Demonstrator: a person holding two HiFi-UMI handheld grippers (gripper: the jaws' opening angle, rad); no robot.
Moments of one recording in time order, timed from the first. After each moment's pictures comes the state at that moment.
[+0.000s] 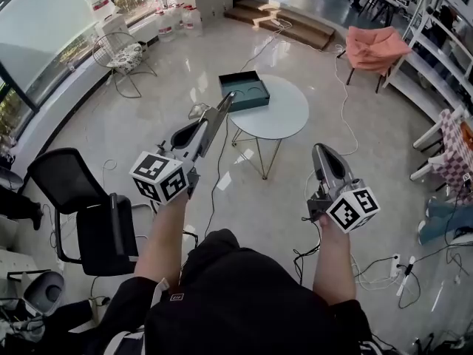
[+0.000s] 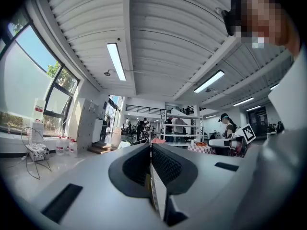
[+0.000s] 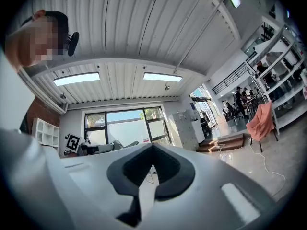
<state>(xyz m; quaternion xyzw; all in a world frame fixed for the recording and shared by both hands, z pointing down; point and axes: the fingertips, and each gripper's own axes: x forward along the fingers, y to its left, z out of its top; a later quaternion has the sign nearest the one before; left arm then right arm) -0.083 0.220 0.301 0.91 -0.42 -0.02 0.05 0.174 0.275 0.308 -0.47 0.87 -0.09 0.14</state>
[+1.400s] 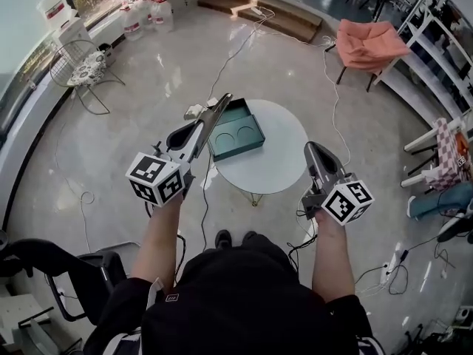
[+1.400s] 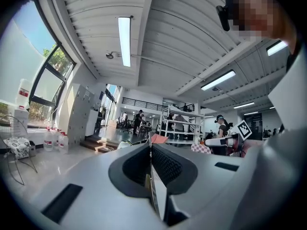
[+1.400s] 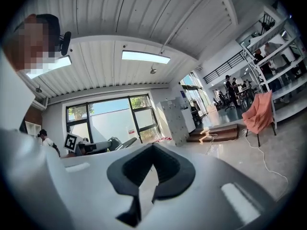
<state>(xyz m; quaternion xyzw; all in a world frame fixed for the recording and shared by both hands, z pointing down) -0.081 -0.120 0.355 0.92 -0.38 -0.01 0.09 0.169 -0.059 0.358 -0.51 0.84 -0.15 0.09</state>
